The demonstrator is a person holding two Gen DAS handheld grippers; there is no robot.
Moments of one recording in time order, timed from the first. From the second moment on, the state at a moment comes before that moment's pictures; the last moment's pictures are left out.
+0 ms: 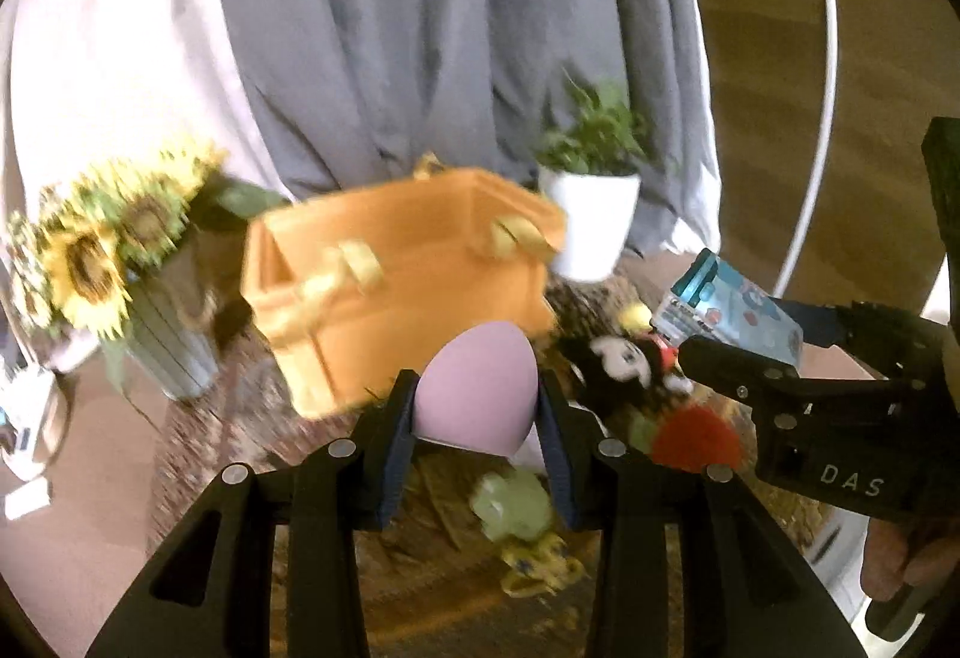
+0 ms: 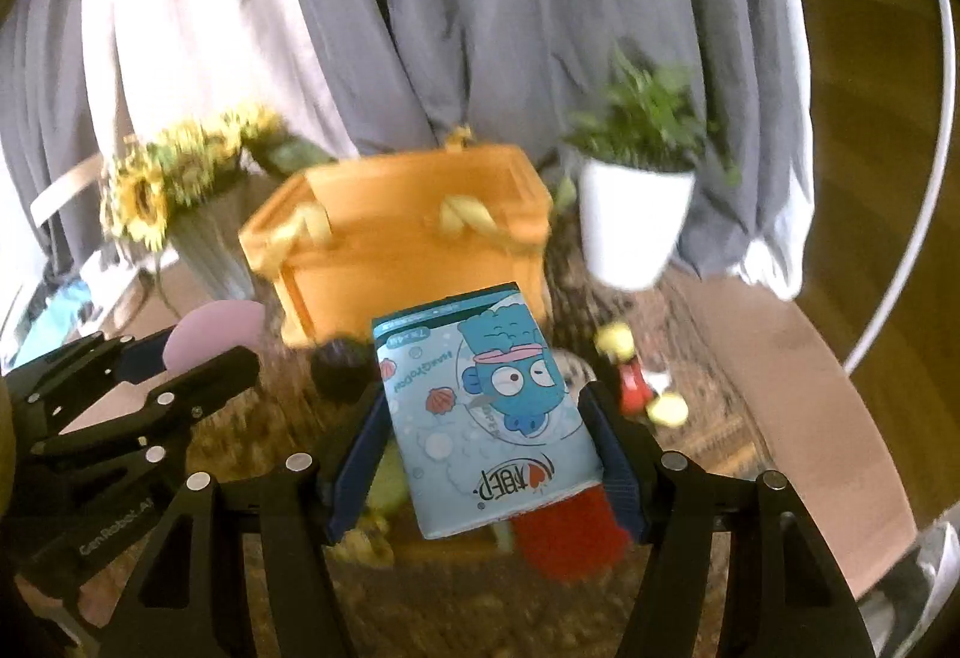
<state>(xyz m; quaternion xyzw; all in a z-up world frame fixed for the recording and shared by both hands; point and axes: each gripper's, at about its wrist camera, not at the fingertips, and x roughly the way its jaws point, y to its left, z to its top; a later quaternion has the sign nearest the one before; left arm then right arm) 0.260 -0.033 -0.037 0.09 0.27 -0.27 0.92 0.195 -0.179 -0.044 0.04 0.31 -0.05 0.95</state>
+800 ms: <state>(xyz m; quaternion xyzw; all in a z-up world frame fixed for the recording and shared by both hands) 0.388 -0.027 -0.002 0.05 0.24 -0.18 0.95 0.364 -0.181 -0.003 0.05 0.26 0.00 0.96</state>
